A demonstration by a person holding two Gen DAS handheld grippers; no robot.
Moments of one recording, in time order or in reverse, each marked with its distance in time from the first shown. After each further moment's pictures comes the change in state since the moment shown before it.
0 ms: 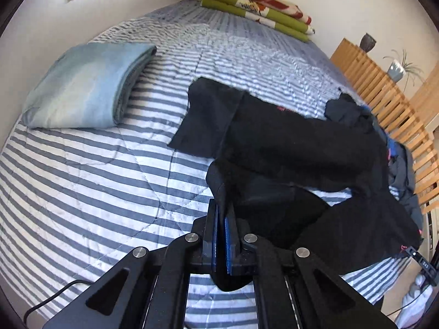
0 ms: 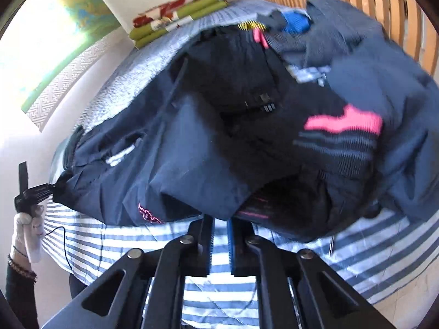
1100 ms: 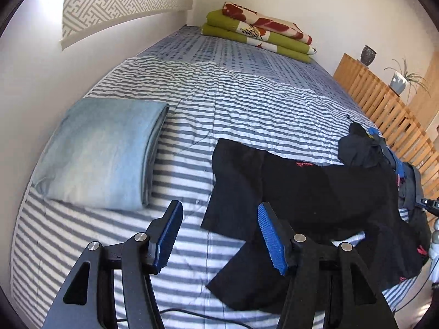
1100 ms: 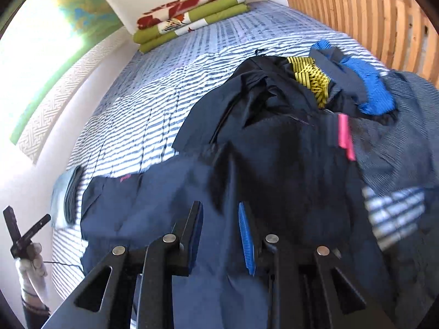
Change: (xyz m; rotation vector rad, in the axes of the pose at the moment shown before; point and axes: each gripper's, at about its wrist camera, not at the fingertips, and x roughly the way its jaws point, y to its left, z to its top) left arm 0.003 0.030 0.094 0.070 -0.102 0.046; right arm 0.073 0.061 0.194 -0.029 0.038 0.001
